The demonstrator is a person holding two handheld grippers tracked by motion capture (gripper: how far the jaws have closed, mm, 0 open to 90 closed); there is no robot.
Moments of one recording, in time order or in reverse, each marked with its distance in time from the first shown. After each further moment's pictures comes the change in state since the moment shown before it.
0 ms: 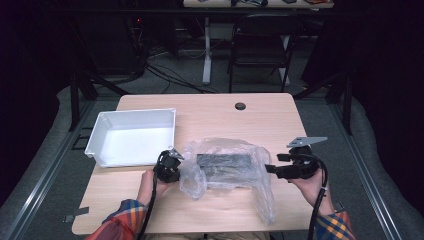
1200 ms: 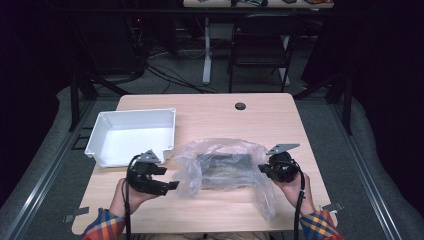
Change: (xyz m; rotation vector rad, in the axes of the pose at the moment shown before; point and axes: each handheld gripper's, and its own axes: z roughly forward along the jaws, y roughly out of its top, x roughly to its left) left arm -0.034 -0.017 -0.098 -0.120 -0.073 -0.026; right arm 0.013 -0.010 0.054 0.072 -0.106 -0.064
